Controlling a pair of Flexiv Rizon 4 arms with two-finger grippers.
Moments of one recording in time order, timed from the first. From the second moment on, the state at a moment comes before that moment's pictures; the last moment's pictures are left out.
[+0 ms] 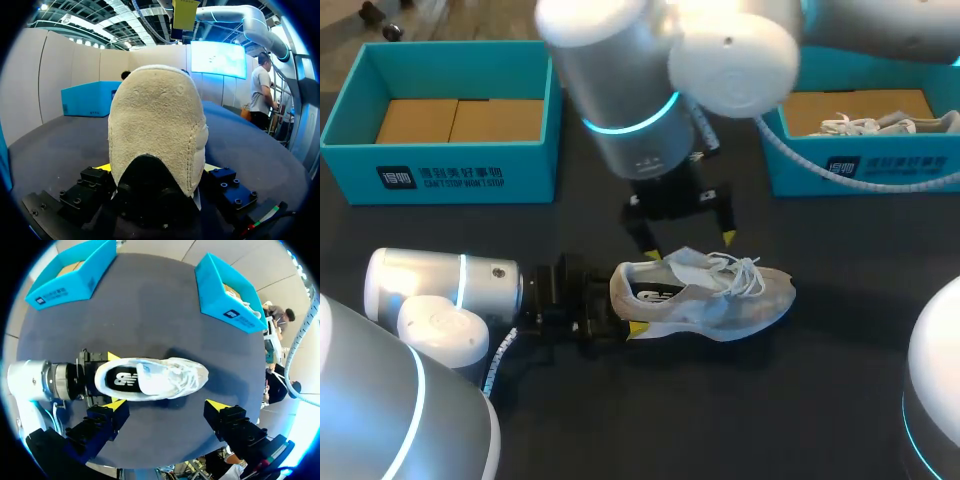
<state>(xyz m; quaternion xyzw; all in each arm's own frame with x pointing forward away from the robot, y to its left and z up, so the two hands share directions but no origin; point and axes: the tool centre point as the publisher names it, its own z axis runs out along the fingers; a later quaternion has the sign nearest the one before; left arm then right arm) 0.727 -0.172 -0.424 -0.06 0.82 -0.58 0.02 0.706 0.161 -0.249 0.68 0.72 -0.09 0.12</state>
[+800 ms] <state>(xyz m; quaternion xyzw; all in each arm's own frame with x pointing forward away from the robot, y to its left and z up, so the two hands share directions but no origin) 0.727 -0.172 -0.424 -0.06 0.82 -0.58 0.02 0.727 0.171 -0.316 0.64 0.73 -0.17 0.16</state>
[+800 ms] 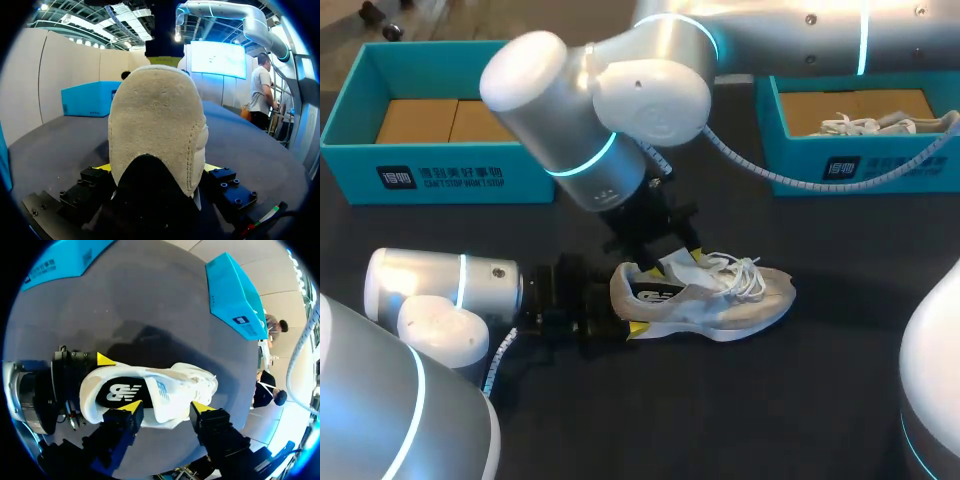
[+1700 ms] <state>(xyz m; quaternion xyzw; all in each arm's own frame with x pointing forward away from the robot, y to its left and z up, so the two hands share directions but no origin) 0.727 -0.172 -0.424 -0.06 0.82 -0.58 0.02 0.743 0.166 -0.347 0.50 0.82 -0.23 0.16</state>
